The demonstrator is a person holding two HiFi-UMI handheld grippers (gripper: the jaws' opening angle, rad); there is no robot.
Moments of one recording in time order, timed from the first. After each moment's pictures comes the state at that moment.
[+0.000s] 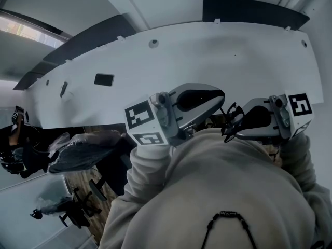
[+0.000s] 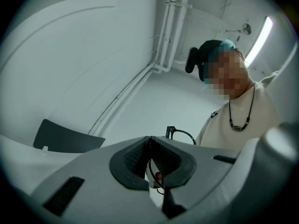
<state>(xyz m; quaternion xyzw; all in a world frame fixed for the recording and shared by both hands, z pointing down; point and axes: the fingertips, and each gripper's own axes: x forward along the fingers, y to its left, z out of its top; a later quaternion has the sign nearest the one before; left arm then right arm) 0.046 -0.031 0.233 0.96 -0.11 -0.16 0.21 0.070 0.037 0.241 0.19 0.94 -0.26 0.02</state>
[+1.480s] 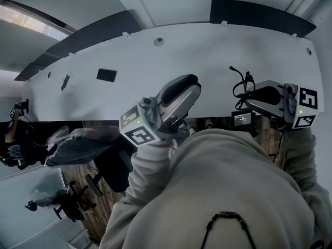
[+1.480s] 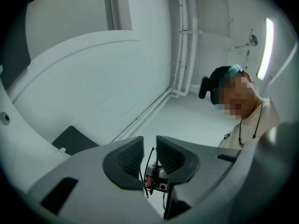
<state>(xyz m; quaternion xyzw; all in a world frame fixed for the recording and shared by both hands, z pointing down) -0.021 -0.065 0.250 0.88 -0.23 -0.30 0.28 0.097 -0.050 0.282 0.04 0.97 -0.21 -0.07</state>
